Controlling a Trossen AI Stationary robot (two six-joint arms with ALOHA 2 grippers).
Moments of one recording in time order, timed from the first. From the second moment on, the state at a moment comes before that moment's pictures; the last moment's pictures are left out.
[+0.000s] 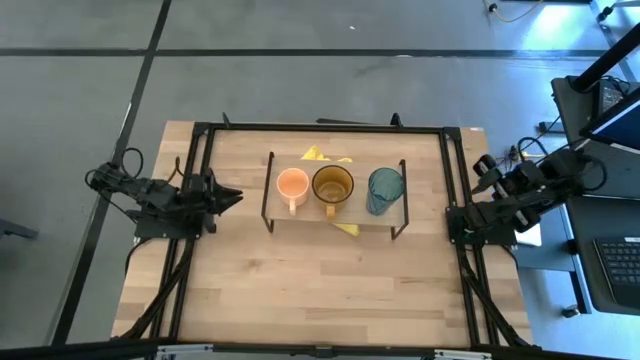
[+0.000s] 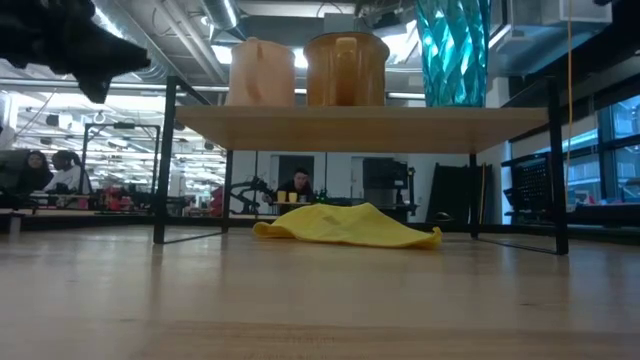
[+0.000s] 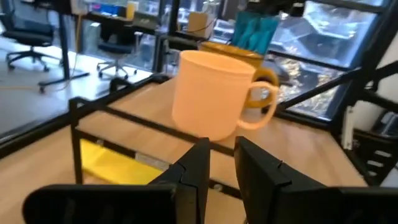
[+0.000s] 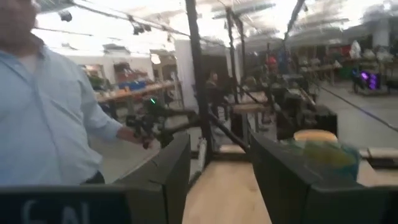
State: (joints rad) left arm -0.40 0.00 0.21 -0.26 -0.63 -0.27; right arm 0.36 0.01 0.72 -0.52 0.00 0.12
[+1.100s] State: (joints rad) left arm -0.40 0.00 0.21 -0.59 -0.67 -0.47; right arm 0.36 0.01 0.01 0.49 -0.13 0.20
